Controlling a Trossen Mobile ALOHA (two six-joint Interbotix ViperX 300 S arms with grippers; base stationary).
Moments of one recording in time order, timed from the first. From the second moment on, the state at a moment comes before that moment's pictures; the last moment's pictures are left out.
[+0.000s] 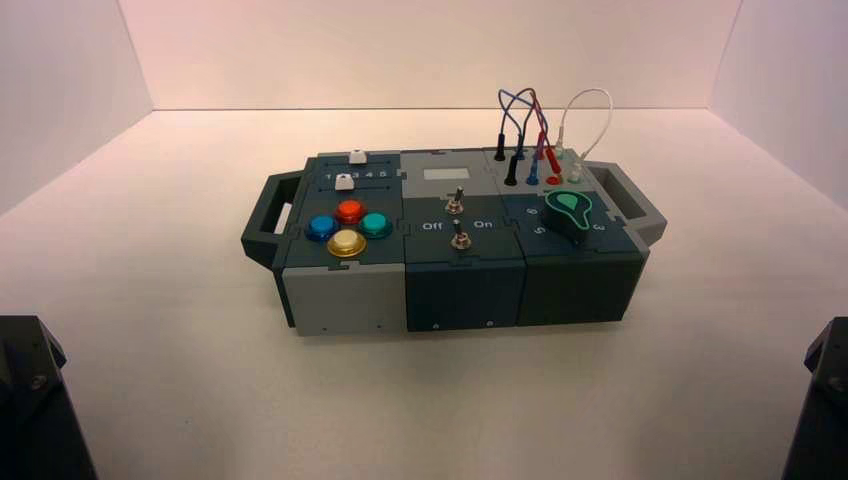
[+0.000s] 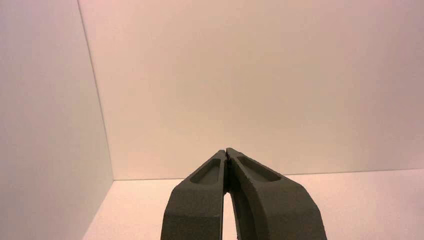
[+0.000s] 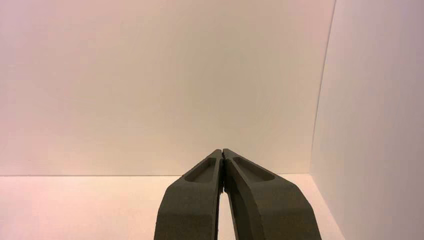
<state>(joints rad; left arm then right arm) -0.06 -0.95 1.20 -0.01 -0.22 0.01 0.02 -0.96 1.18 0.04 -0.21 0.00</state>
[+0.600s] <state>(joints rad) -0.07 -0.95 1.18 -0.01 -0.17 0.02 0.03 -0.96 1.18 0.04 -0.18 -0.01</state>
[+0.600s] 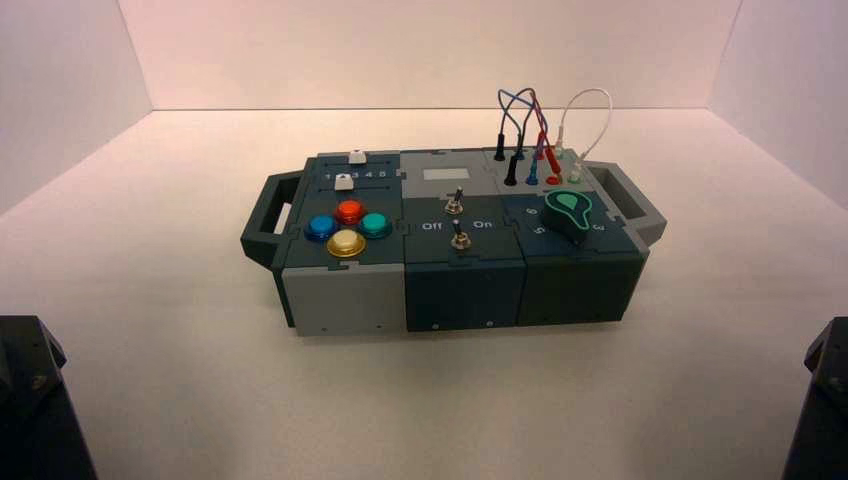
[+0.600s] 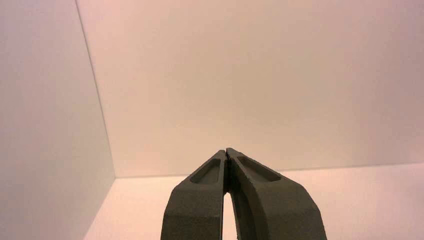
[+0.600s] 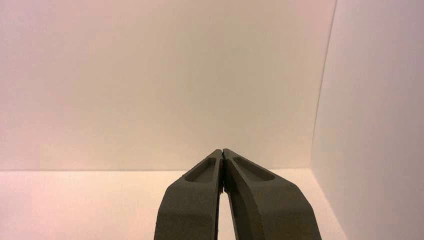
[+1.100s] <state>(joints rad) -0.26 -0.79 1.02 -0.04 0.21 0.00 0.04 -0.92 1.11 0.04 0.03 -0.01</state>
